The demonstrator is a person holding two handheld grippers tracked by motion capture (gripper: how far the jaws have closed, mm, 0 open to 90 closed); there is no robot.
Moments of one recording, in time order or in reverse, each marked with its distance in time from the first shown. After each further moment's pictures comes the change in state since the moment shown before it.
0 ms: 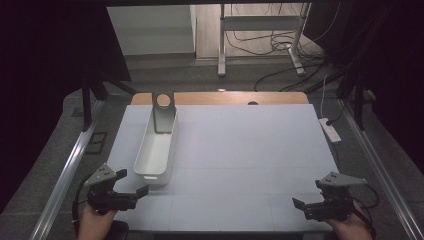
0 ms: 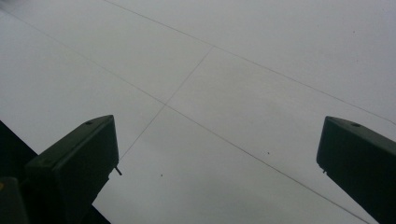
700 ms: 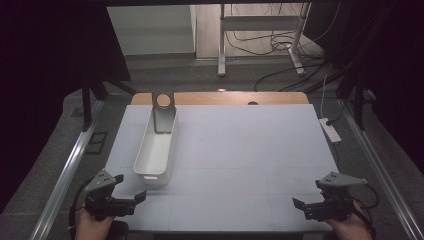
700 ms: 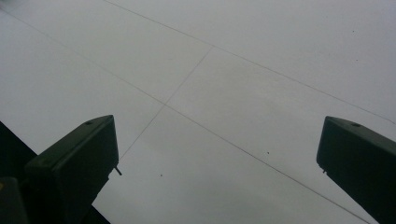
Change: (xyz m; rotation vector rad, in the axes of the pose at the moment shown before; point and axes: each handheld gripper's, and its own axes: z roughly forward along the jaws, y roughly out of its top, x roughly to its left) left arm -0.003 -0.012 -0.003 0.055 0.049 0.019; right arm 0.000 0.000 0.000 0.000 -0.002 0.001
